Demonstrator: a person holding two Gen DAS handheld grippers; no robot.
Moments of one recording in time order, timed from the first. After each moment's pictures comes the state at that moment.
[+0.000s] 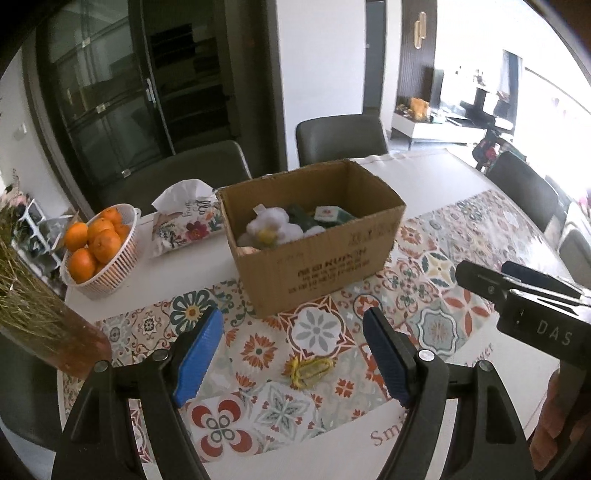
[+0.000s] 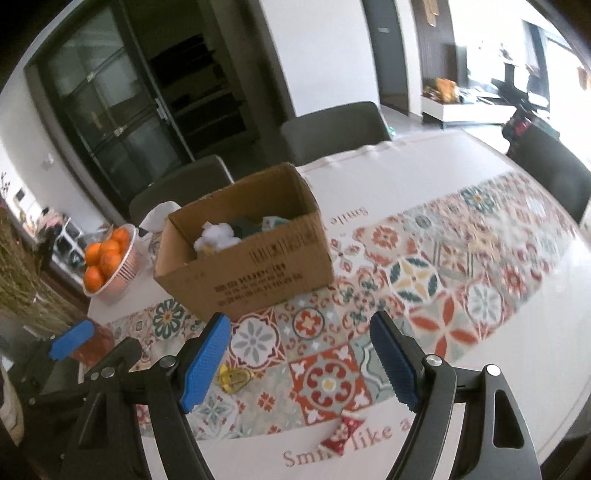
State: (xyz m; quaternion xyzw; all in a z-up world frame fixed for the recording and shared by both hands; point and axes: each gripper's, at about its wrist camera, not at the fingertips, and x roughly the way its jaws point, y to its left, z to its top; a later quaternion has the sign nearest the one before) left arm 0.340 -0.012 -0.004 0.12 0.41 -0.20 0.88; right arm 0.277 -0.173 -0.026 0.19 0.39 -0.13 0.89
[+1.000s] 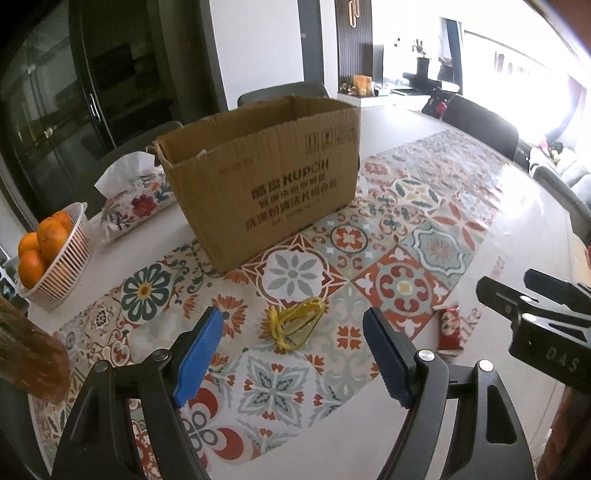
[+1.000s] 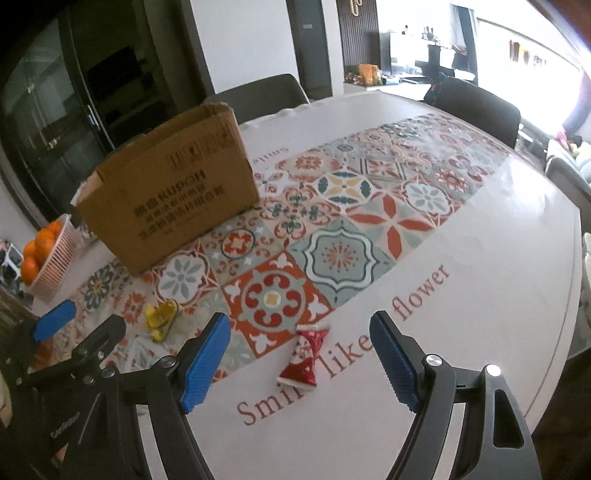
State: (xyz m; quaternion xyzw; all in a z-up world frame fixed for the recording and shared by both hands) left arm 0.307 0.003 -0.109 0.18 0.39 -0.31 0.85; right arm 0.204 -0.129 -0.130 0.20 0.39 -0.27 0.85
